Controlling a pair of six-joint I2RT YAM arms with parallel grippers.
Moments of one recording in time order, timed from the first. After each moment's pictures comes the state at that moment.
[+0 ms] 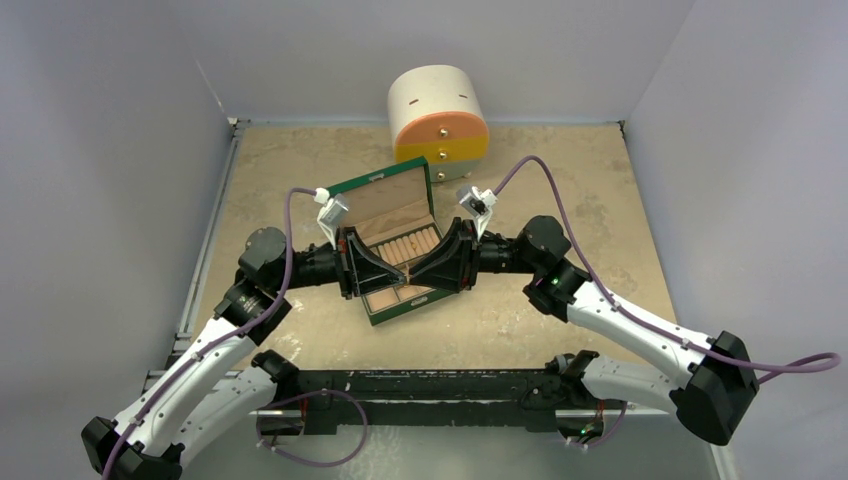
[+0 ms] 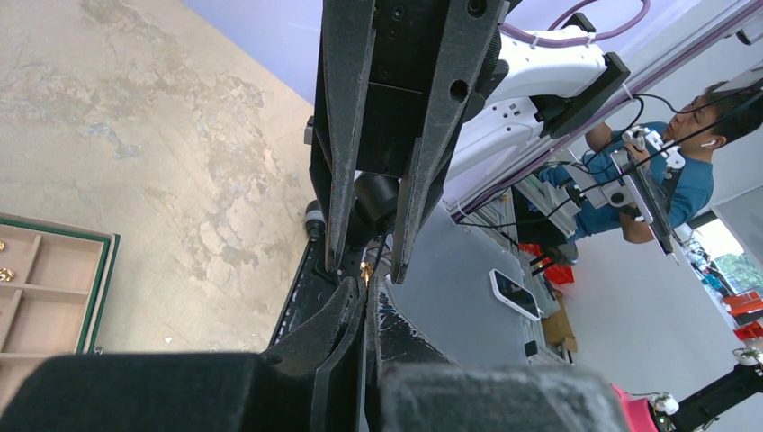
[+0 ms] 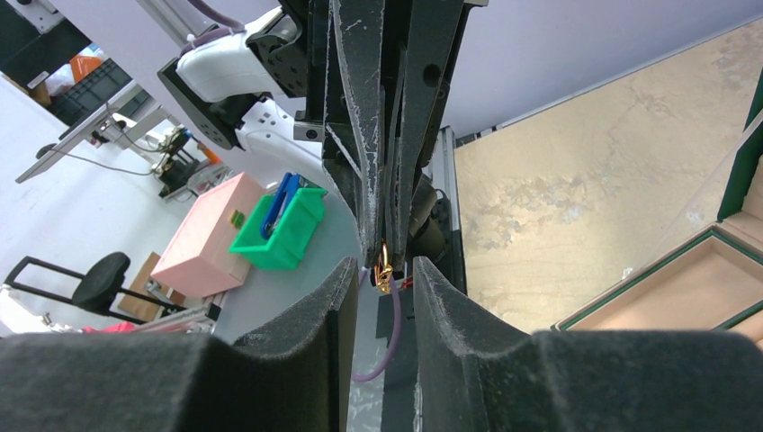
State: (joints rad) left arm -0.56 0.72 0.69 0.09 0.82 -0.73; right arm 0.78 1.07 0.74 0.50 -0.78 0.66
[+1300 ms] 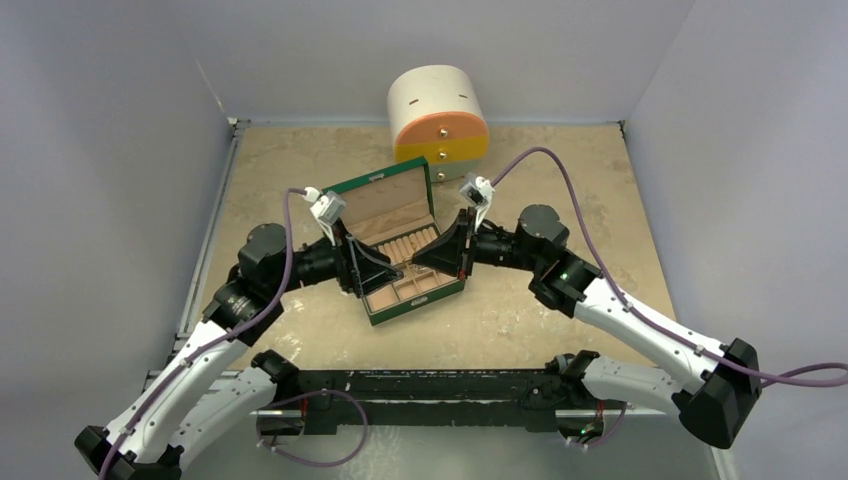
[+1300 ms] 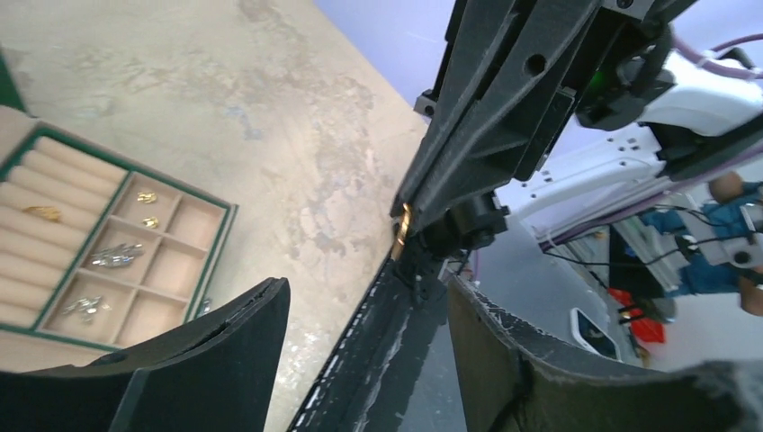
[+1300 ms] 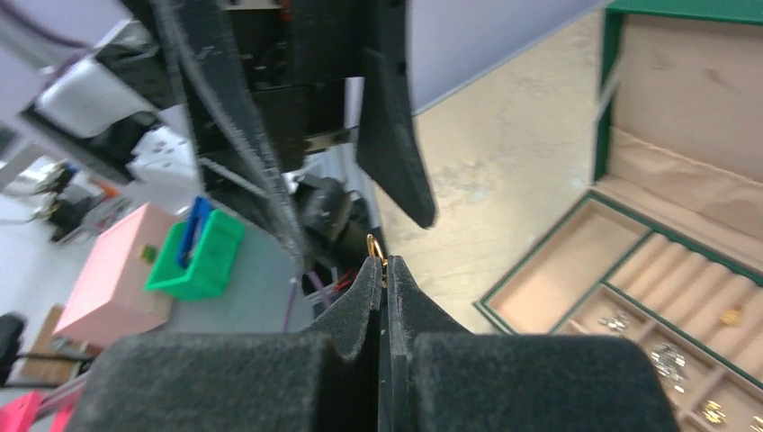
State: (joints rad) left arm -0.56 0.70 0.75 -0.16 0.61 -0.59; right arm 0.78 1.05 0.83 0.23 -0.61 0.53
